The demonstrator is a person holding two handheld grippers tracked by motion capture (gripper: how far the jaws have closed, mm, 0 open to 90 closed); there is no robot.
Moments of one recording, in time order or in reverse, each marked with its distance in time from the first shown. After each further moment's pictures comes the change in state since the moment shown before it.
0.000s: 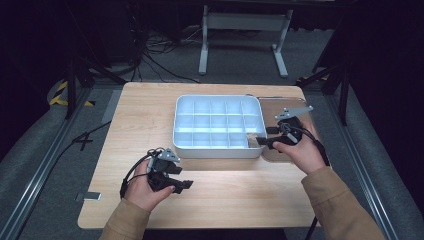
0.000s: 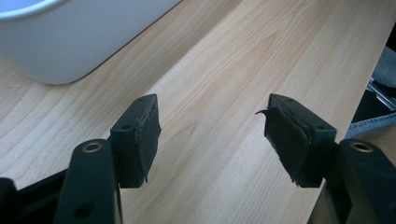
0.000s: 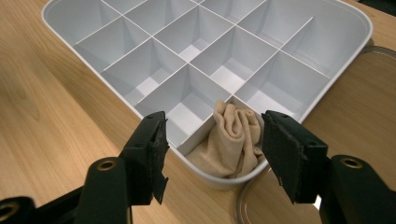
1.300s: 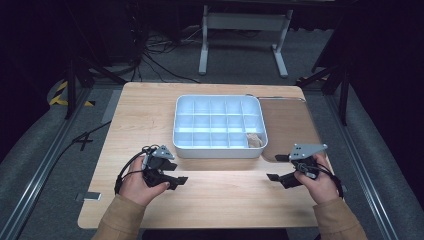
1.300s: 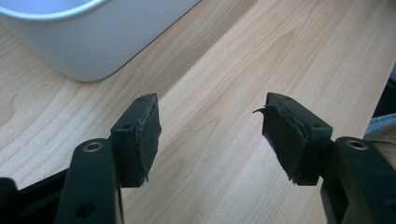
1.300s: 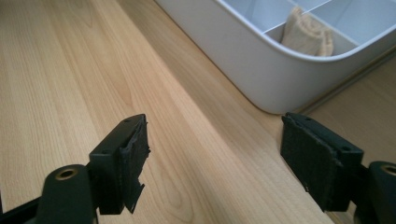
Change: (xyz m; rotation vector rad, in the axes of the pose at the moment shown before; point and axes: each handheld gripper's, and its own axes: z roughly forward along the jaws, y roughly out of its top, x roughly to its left) left arm 0.013 -0.004 -0.006 -0.003 0.038 0.020; right arm 0.017 -0.093 -0.011 -0.031 0.133 -0.191
